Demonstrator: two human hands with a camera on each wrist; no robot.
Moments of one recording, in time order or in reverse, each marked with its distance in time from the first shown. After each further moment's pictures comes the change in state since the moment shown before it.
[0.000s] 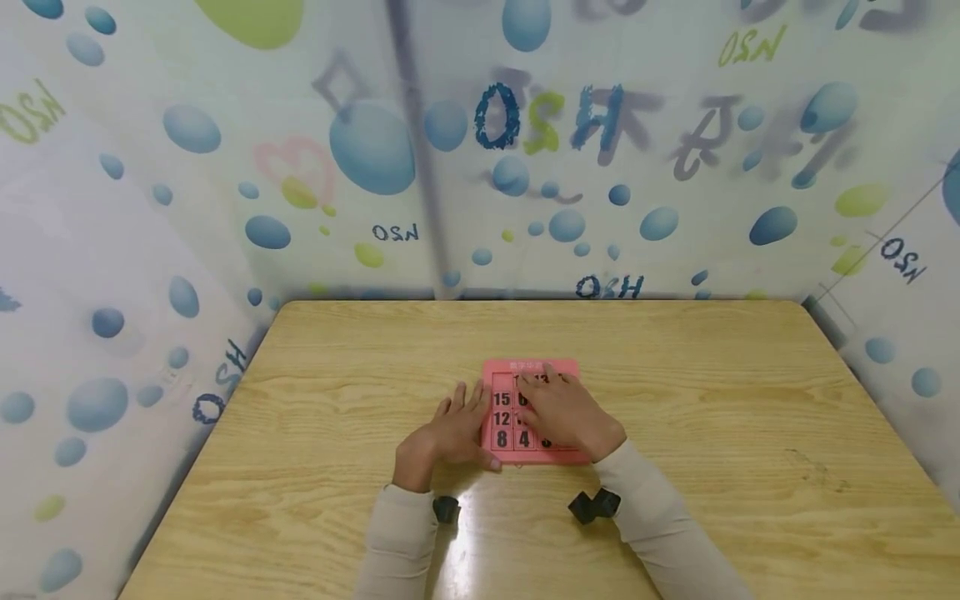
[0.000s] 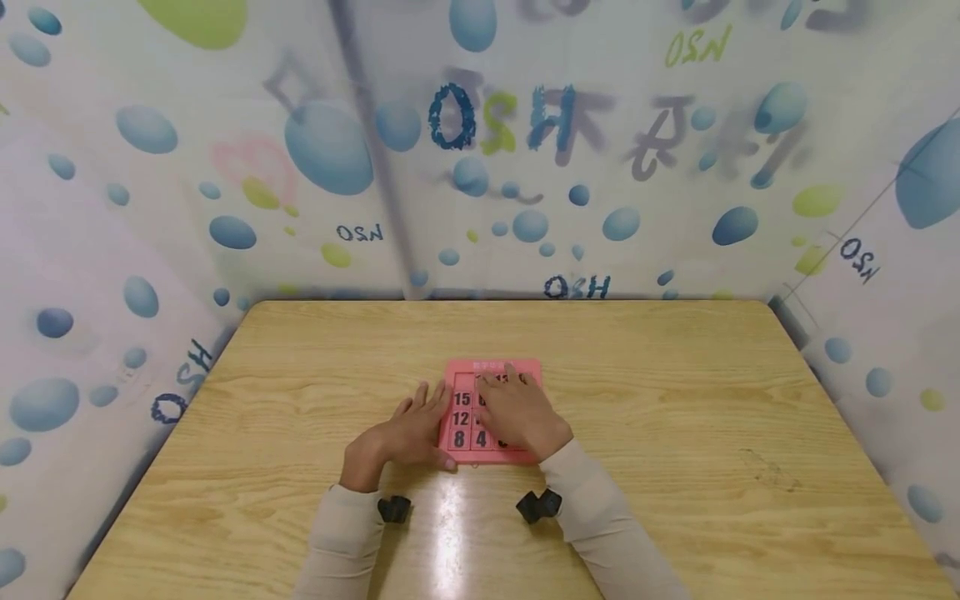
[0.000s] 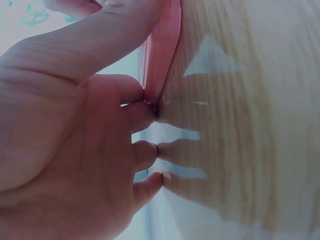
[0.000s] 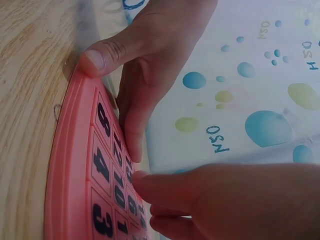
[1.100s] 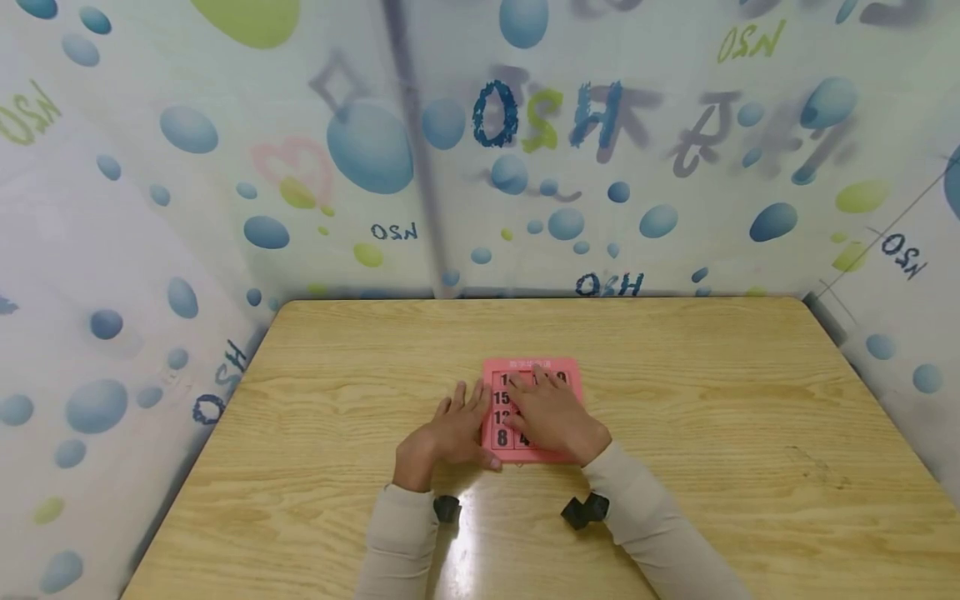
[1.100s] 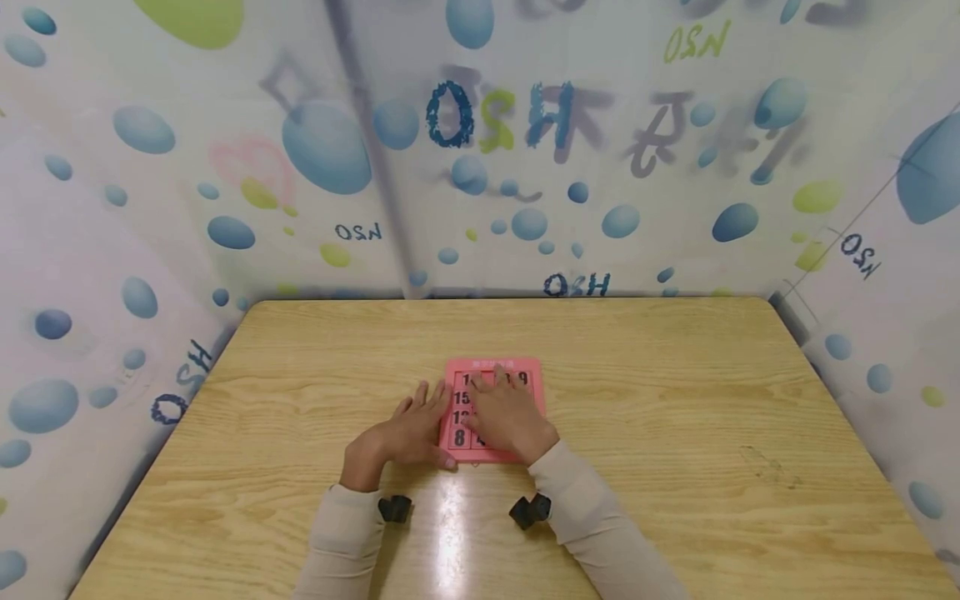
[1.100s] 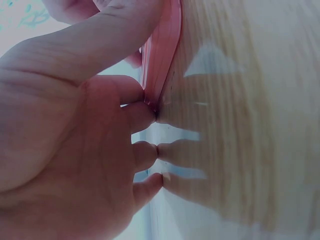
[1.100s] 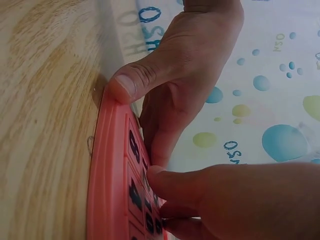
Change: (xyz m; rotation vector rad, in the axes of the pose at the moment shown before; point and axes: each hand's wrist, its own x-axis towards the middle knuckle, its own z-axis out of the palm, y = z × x) left_hand -0.001 -0.001 0.000 -0.008 -0.013 0.010; right_hand 0.006 -0.012 0.012 0.004 -0.009 0.010
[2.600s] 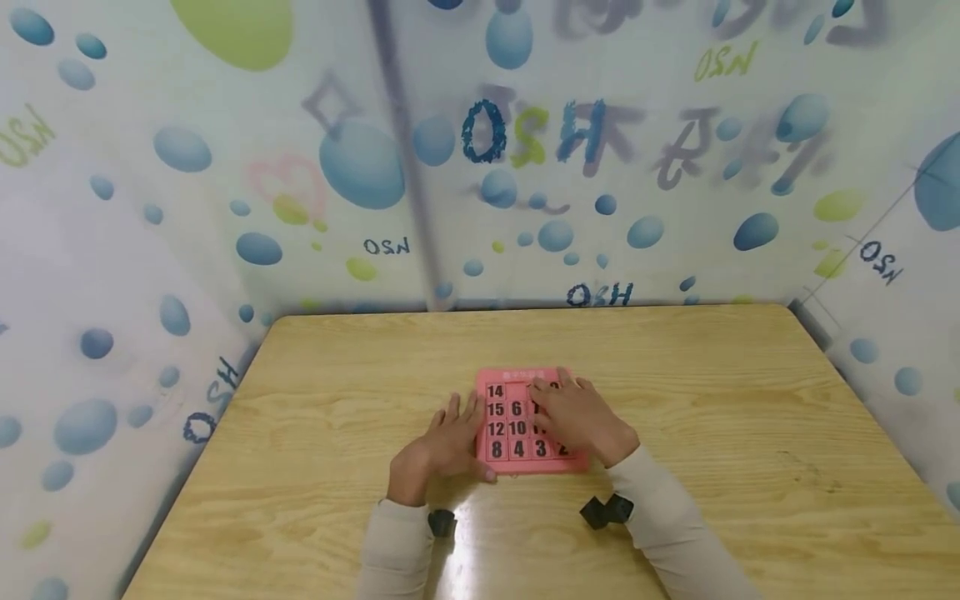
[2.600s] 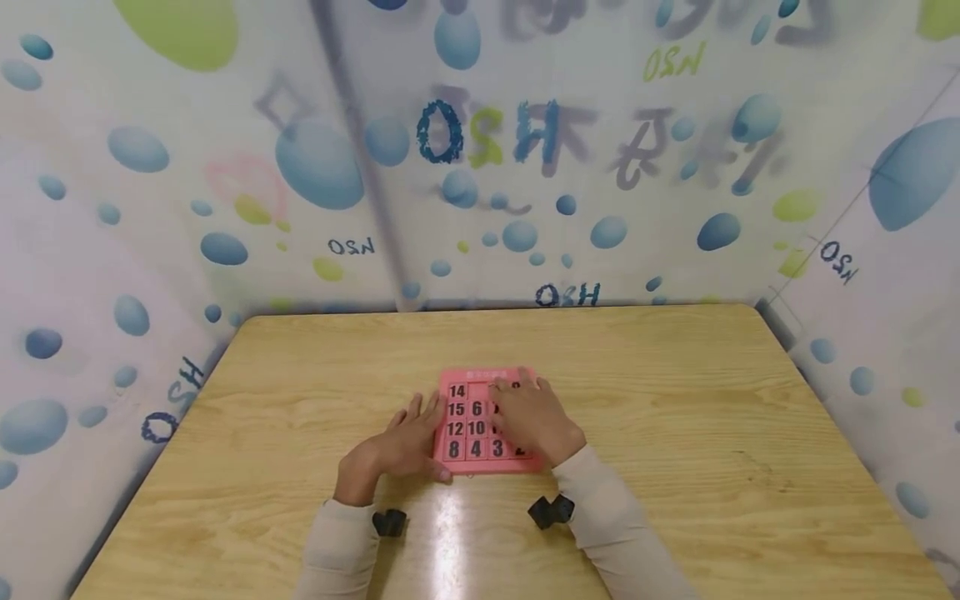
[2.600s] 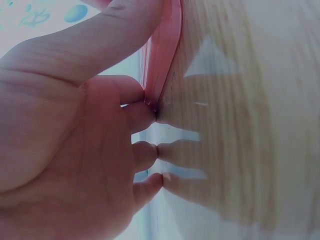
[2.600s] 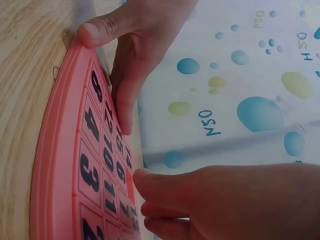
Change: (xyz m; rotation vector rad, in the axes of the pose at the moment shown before) left_hand -0.002 0.001 0.004 -0.045 0.032 -0.004; right_hand -0.020 0.034 -0.015 0.009 0.026 0.018
